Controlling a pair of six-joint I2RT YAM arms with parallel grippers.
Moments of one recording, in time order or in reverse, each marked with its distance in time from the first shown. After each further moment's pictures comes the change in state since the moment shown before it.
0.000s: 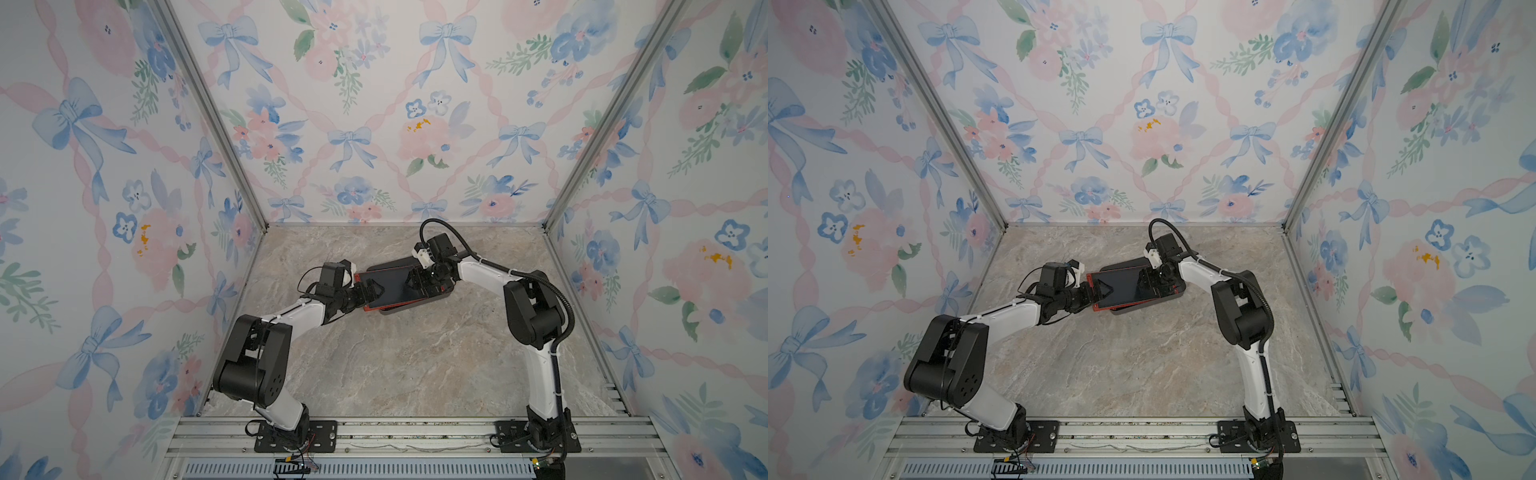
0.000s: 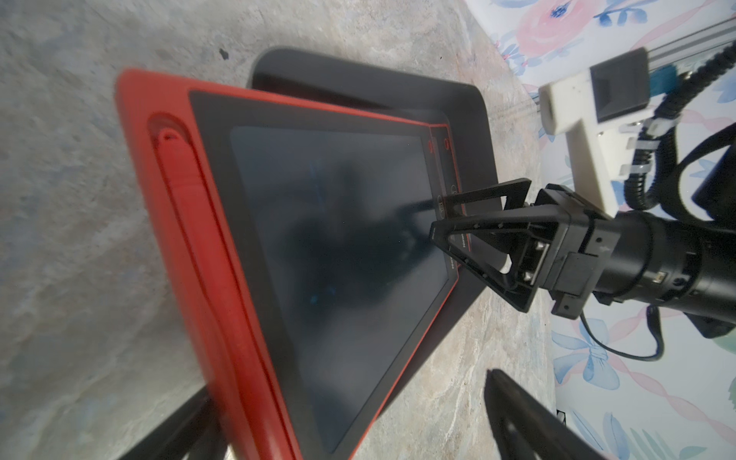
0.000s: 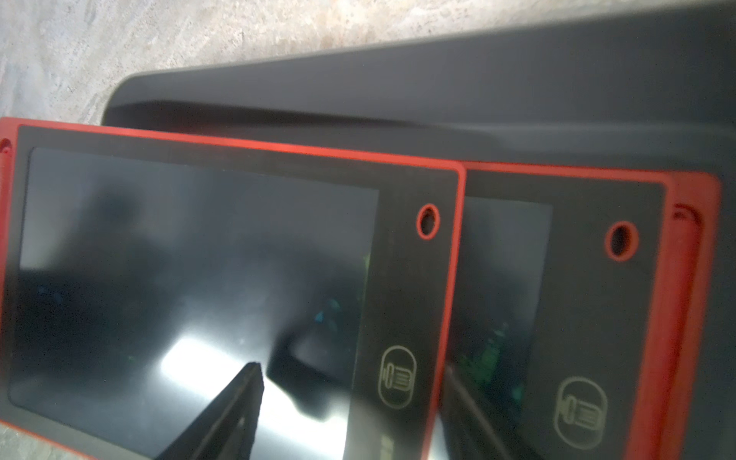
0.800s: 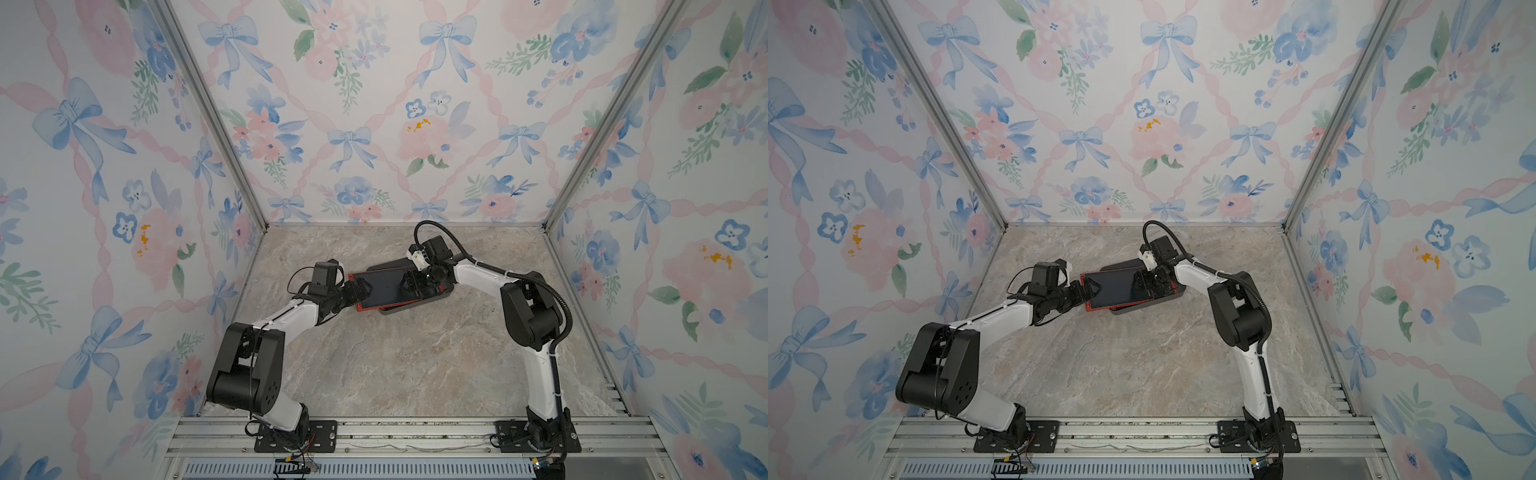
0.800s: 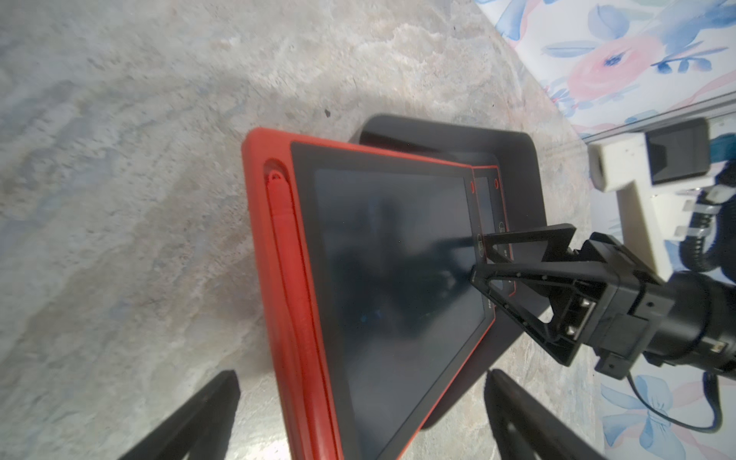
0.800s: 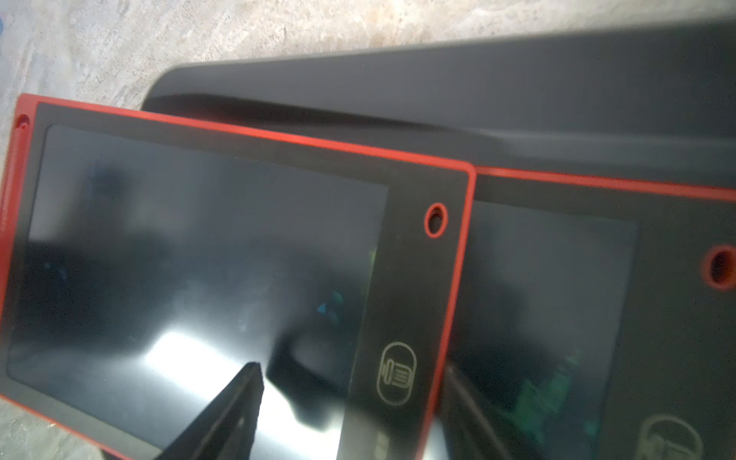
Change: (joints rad) left arm 0.060 -0.068 -0.007 -0.082 -0.136 0.022; right arm 0.031 0.000 -0.017 0.047 -0.008 0.001
